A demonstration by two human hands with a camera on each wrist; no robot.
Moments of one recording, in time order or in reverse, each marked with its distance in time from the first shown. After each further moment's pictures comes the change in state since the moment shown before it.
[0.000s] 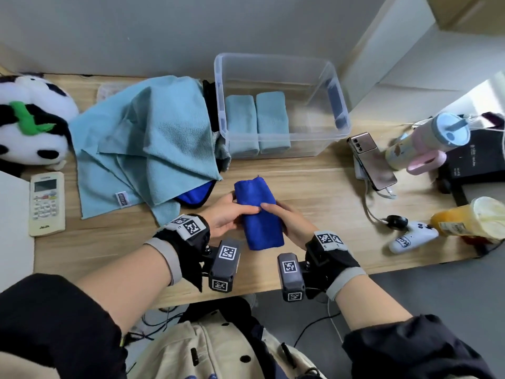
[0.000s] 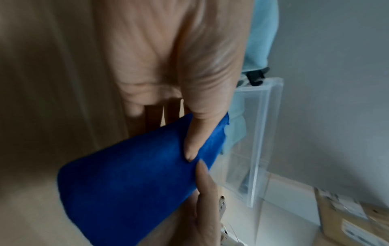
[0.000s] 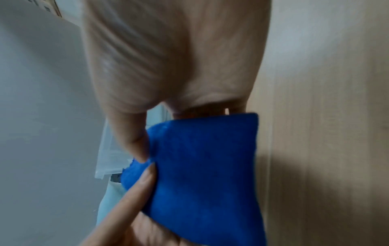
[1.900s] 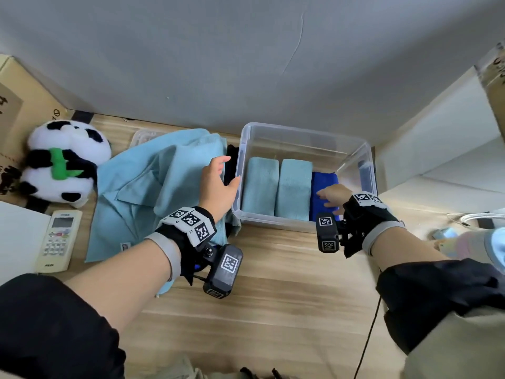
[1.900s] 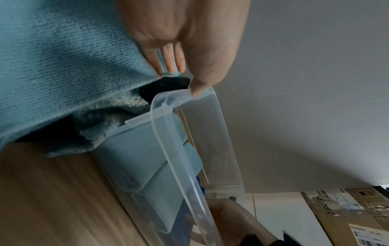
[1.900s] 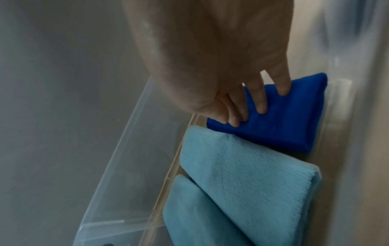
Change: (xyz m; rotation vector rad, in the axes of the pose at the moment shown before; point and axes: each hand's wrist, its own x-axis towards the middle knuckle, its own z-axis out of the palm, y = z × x) left_hand 0.085 0.139 -0.045 0.336 0.758 0.624; right_hand 0.174 -0.196 -0.096 -0.915 0.199 0.191
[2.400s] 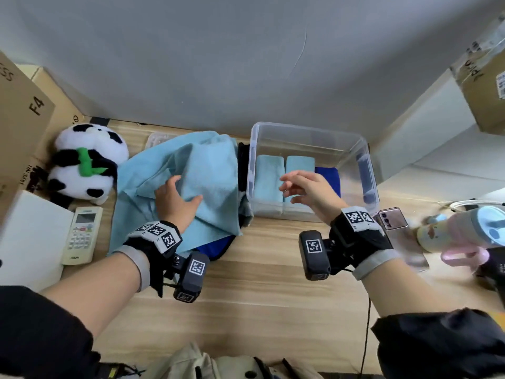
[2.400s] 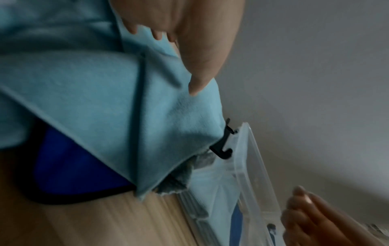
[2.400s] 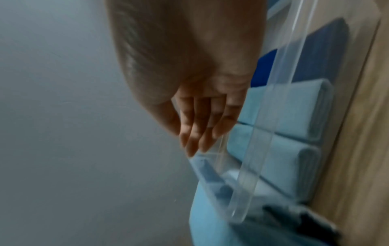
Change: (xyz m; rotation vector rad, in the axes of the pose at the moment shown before) left_hand -0.023 -0.066 -0.097 0.324 0.158 -0.152; right_hand -0.136 -0.045 0.055 0.694 -0.098 -0.509
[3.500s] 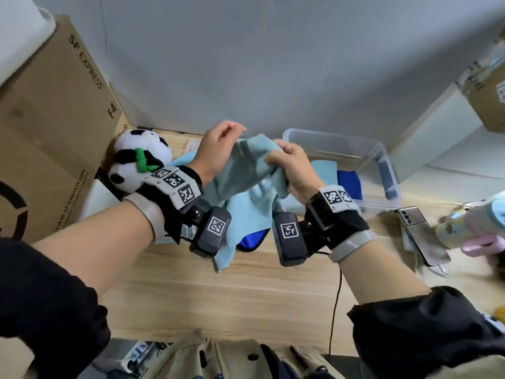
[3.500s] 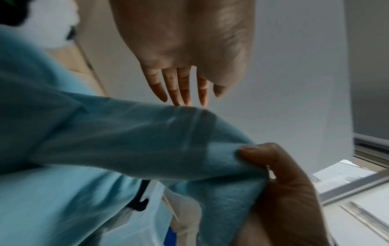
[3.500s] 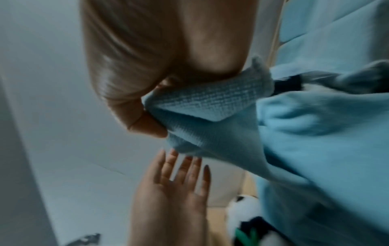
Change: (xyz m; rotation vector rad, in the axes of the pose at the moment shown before) left_hand -0.011 0.085 -0.111 -0.565 -0.272 0.400; right_hand -0.036 -0.057 0.141 0.077 -0.031 -0.358
